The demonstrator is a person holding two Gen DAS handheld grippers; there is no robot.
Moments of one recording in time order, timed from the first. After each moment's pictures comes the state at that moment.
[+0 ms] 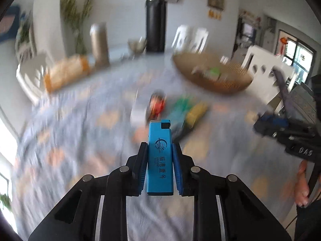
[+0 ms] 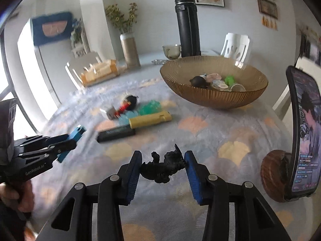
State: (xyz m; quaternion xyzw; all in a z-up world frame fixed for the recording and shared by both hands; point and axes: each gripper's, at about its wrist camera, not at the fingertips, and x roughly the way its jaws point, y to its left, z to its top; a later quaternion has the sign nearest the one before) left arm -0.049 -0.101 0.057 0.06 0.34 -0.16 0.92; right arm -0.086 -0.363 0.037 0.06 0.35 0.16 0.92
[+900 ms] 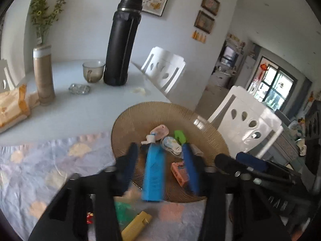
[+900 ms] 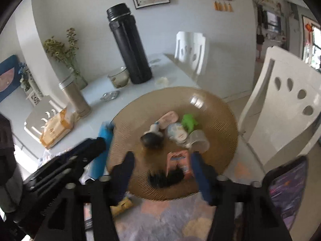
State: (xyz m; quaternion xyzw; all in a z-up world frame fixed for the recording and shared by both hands) left arm 0.101 -0.208 0.110 -0.05 0.32 -0.26 0.91; right arm 0.051 -0.419 0.111 0.14 0.36 0.00 0.92
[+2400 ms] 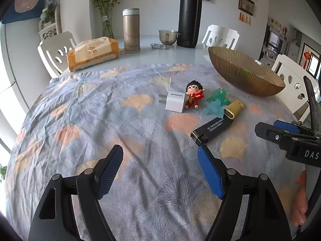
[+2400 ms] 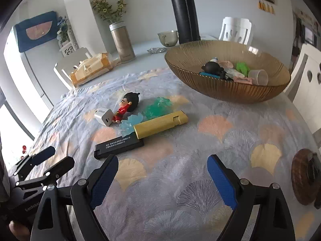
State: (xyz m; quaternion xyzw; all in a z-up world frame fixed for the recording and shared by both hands) left arm -0.035 -0.067 0.007 0.01 0.37 -0.06 0.93; right arm -0.034 -0.318 0.009 0.07 0.40 0.13 0.90
